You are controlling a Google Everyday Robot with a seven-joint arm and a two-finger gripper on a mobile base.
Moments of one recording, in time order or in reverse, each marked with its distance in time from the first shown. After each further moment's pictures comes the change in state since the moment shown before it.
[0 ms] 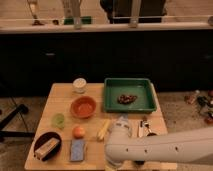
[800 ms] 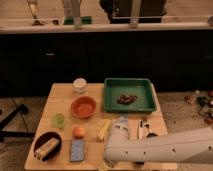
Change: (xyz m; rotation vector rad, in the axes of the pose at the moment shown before) arm -0.029 -0.007 0.017 -0.005 -0.094 0.172
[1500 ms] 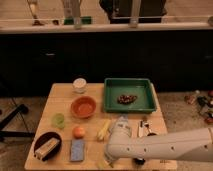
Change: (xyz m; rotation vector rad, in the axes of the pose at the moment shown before) arm -0.007 -0.019 0.024 -0.022 -0.028 0.127
